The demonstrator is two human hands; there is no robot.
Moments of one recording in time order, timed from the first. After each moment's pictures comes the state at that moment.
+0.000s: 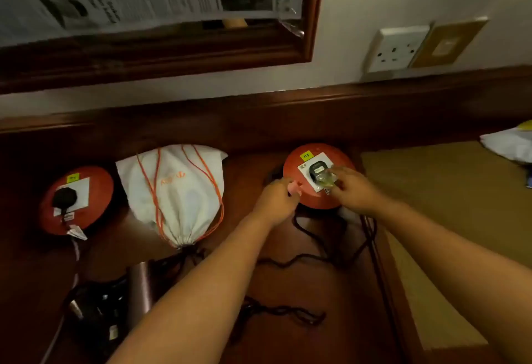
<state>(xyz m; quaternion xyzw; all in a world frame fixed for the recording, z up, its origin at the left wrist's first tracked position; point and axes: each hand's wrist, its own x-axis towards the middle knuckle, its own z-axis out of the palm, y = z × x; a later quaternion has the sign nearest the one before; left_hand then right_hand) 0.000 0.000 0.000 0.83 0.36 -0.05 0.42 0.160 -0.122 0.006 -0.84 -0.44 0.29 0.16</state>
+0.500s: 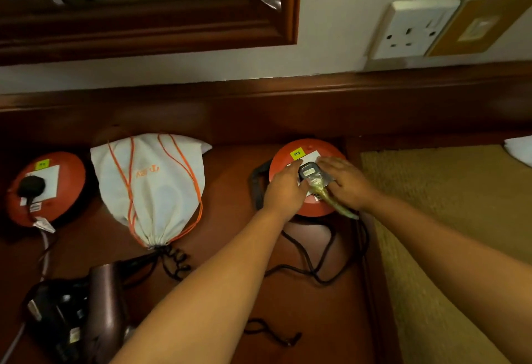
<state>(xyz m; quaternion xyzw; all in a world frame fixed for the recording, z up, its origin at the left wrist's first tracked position) 0.075 -0.011 -0.045 0.82 0.39 0.03 0.41 0.224 -0.103 -0.053 -0.78 -0.55 0.27 0.09</state>
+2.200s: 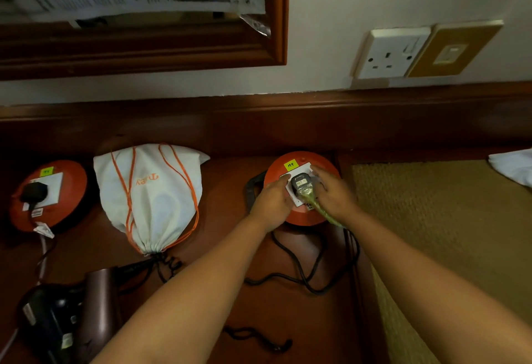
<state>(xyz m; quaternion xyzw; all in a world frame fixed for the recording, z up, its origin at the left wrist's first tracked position) 0.059 -0.005 -0.044 0.84 0.36 -0.02 0.40 0.197 -0.100 -0.043 -0.82 -0.39 0.30 0.30</state>
